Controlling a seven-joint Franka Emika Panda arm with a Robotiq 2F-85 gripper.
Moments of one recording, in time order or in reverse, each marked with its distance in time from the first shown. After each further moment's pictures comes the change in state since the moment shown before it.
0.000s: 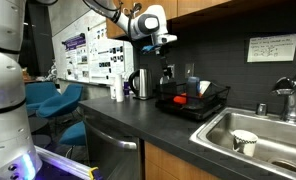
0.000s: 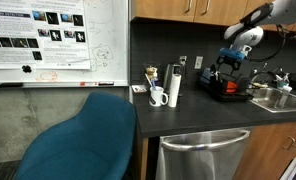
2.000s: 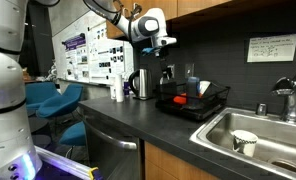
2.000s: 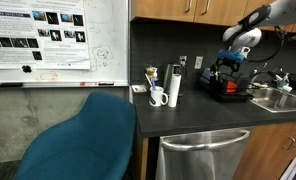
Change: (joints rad) arm 0.008 0.014 0.000 -0.001 -0.021 -0.010 0.003
